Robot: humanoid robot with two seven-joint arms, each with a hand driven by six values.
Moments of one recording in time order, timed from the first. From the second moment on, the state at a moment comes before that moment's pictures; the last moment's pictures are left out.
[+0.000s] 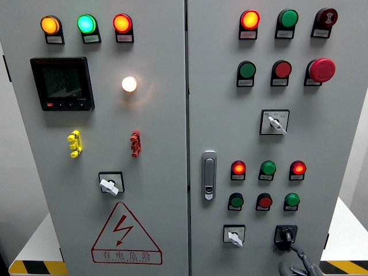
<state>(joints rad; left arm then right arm) 0.04 -0.09 0.04 -0.09 -0.07 -0.02 -0.15 0.18 0.15 1.46 1.49 -1.56 0.01 -0.14</state>
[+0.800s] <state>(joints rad) 0.04 -0.09 0.04 -0.09 -0.07 -0.02 -0.15 0.19 0.15 1.43 1.49 -1.54 0.01 -0.14</state>
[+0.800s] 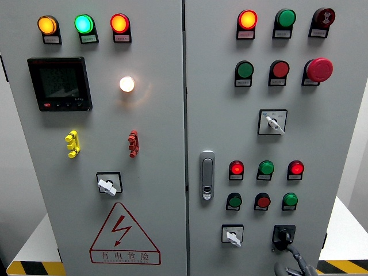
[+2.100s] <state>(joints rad) 0.04 -0.09 0.04 -0.09 -0.07 -0.02 -0.15 0.19 0.15 1.41 1.49 -1.54 0.01 -0.14</state>
